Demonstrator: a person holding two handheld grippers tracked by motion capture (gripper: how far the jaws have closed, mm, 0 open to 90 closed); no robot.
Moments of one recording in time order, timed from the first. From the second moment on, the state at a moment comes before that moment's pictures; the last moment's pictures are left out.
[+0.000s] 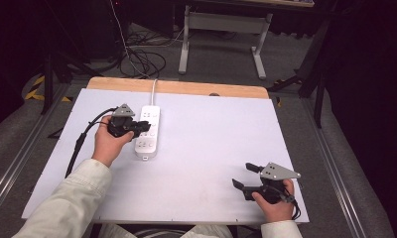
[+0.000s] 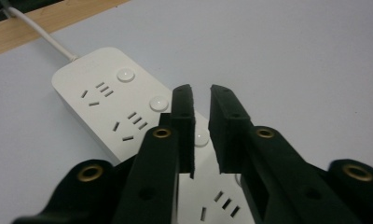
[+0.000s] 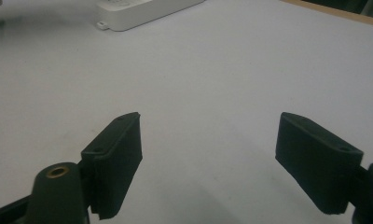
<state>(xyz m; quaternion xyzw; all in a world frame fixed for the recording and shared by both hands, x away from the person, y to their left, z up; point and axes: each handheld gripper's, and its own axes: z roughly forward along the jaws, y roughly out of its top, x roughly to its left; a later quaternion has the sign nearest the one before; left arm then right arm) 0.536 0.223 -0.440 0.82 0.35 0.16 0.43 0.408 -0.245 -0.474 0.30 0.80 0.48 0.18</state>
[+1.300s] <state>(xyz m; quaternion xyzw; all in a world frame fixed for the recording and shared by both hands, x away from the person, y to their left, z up) 0.547 0.207 -0.465 0.82 0.38 0.12 0.41 0.409 -0.245 -0.476 0.30 0.80 0.49 0.18</state>
